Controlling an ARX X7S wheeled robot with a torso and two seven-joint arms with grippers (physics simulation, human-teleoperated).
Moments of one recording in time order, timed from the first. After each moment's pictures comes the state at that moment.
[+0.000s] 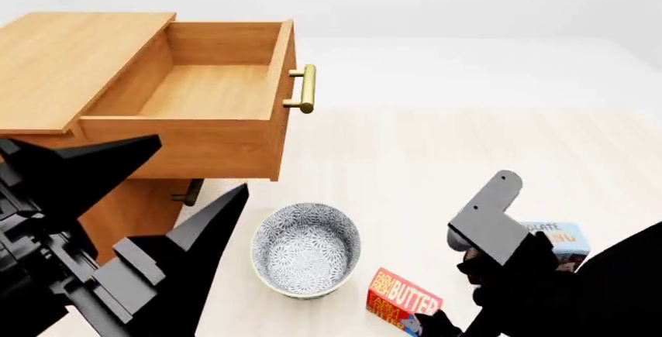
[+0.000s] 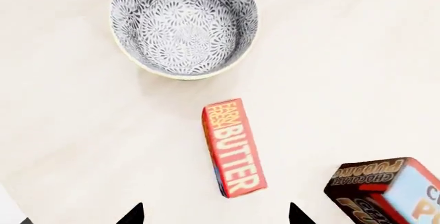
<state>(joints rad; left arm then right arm) -0.94 -0.81 -0.19 0.79 -2.59 -1.12 -1.22 1.01 0.90 -0.59 -0.43 2.01 1.48 0.74</state>
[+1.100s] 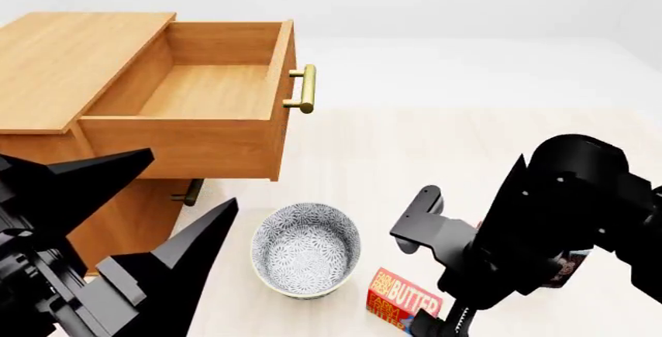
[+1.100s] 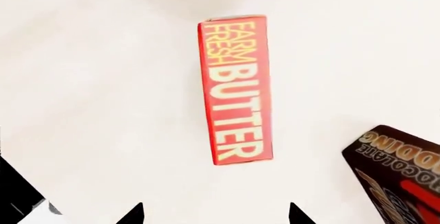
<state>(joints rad) -0.84 -0.83 -0.29 0.80 -2.59 -1.14 -1.15 1.50 0.61 -1.43 0.01 1.63 1.49 0.19</state>
